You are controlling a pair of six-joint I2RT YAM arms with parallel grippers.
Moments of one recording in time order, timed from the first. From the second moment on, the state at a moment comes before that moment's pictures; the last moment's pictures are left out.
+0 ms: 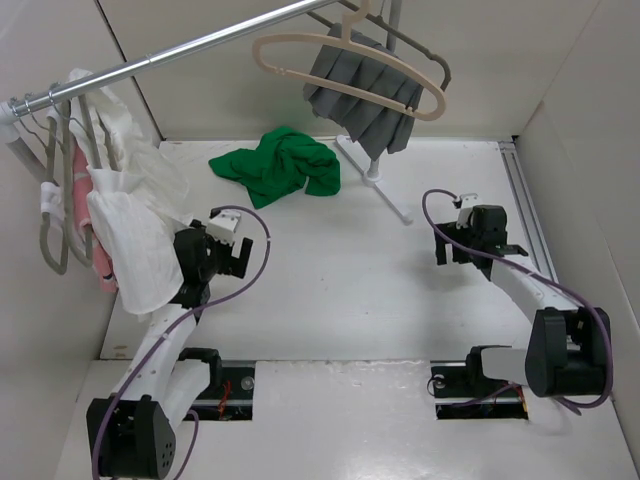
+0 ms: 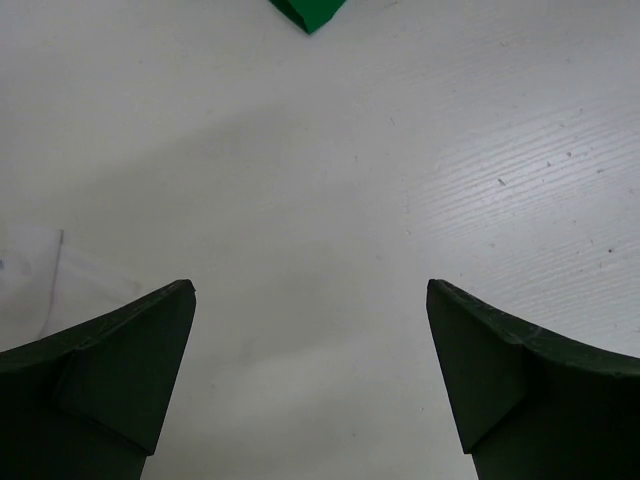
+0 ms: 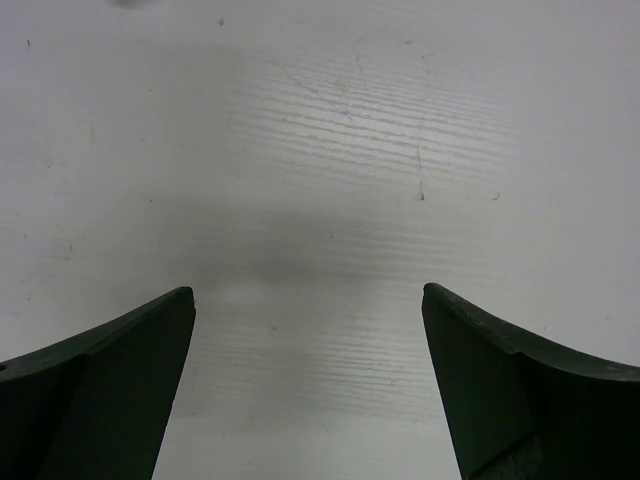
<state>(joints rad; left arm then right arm) -0.07 0.84 0.47 -0.14 0.13 0.27 0.01 1.25 0.66 -0.21 -0.05 -0.12</state>
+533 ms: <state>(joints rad) -0.06 0.74 0.34 -0.21 0.40 1.27 0.19 1.28 0.80 -0.21 0.02 -0.26</state>
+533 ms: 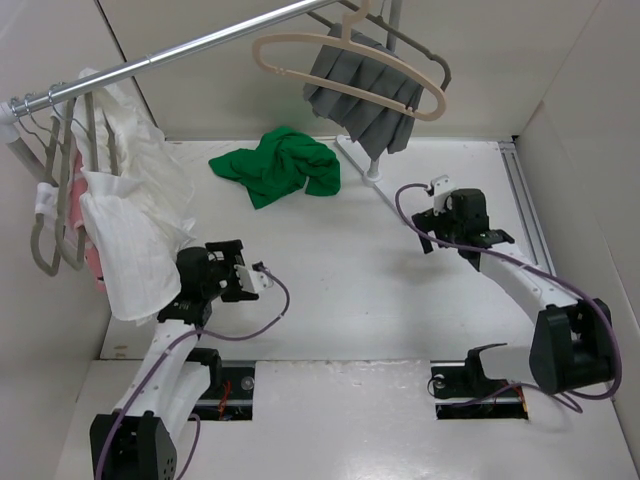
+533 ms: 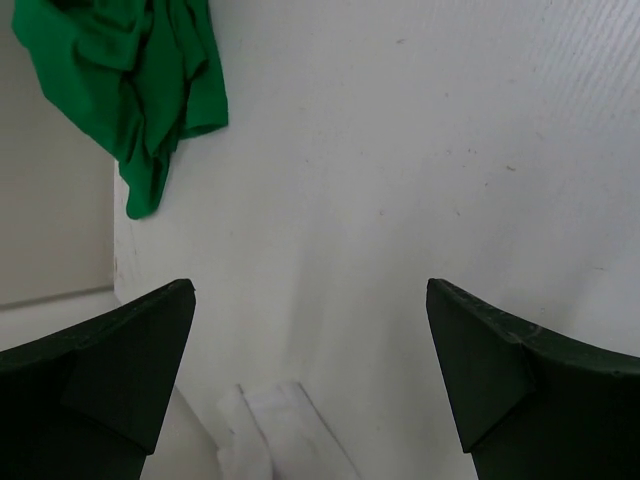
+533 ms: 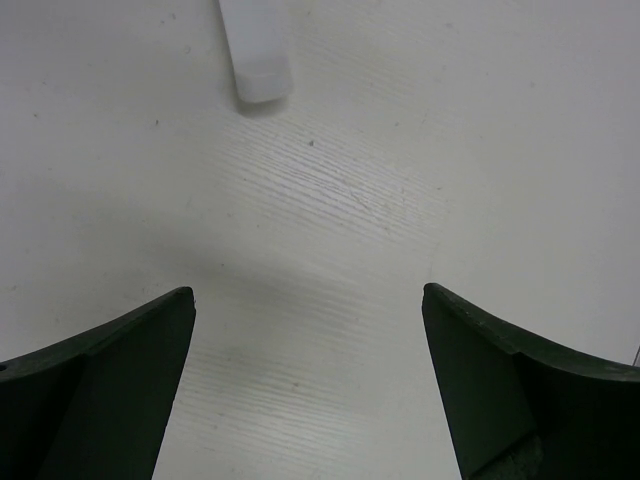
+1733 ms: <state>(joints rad) -0.33 2.09 1.49 -0.07 -0.09 0.31 0.27 1.70 1.18 -0.26 -0.08 -0.37</state>
